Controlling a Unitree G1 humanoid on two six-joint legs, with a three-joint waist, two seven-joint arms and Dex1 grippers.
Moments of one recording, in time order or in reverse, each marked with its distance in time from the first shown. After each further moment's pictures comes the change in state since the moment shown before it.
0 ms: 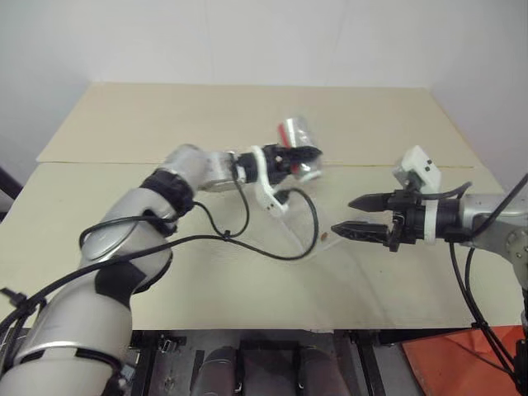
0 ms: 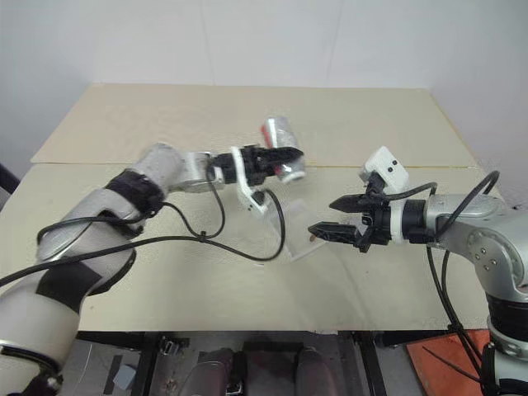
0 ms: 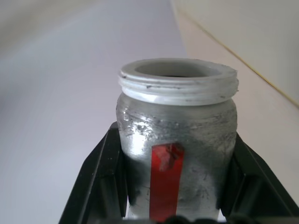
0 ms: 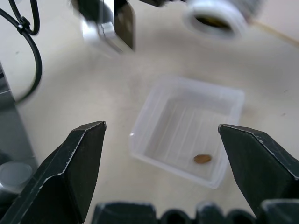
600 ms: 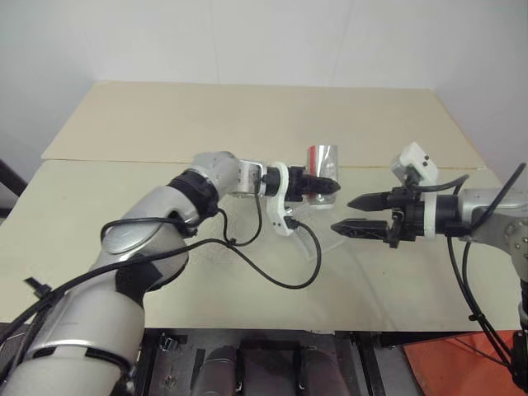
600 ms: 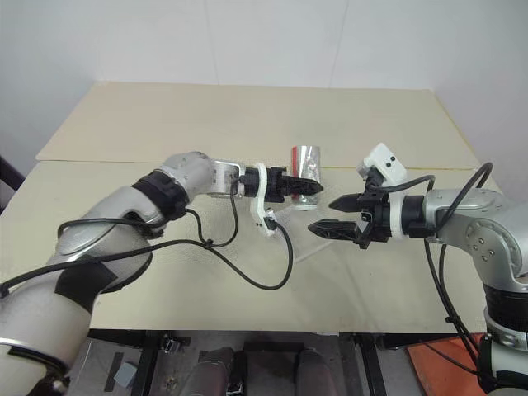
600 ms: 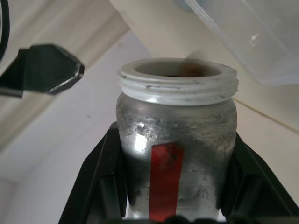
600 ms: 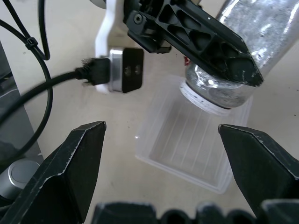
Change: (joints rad) left arm -0.150 -0.158 -0.302 -0.034 0.550 0.188 0.319; right arm -0.069 -0.010 0.023 0.038 0.007 0.112 0.033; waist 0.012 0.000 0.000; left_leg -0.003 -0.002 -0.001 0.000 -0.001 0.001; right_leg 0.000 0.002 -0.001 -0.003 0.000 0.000
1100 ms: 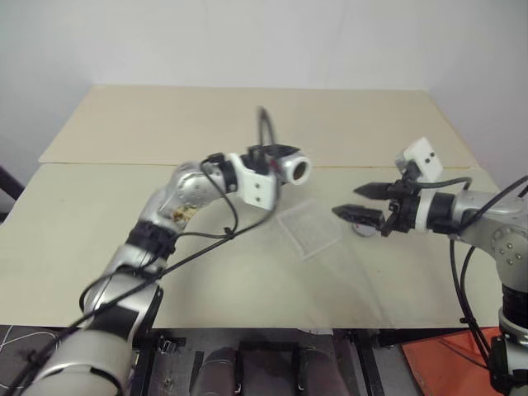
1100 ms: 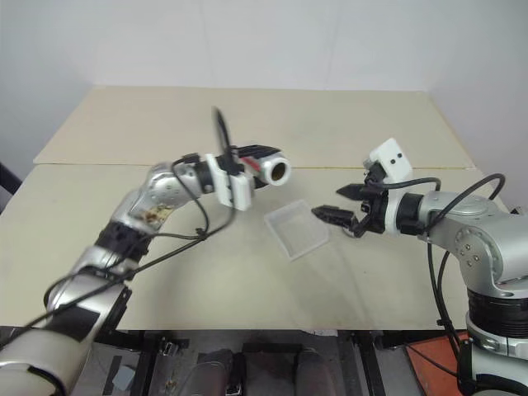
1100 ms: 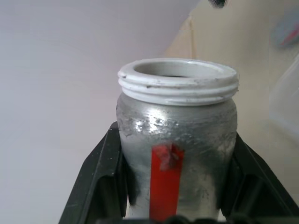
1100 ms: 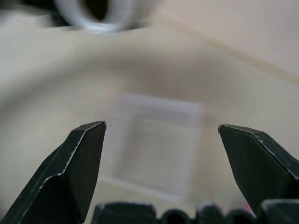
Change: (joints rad) left arm 0.358 0.112 0.625 -0.324 -0.904 -0.188 -1.021; right arm 0.027 0.109 -0.038 0.003 -0.070 -0.033 -0.062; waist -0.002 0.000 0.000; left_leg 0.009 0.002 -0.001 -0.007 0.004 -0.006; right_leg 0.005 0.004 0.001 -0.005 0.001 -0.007
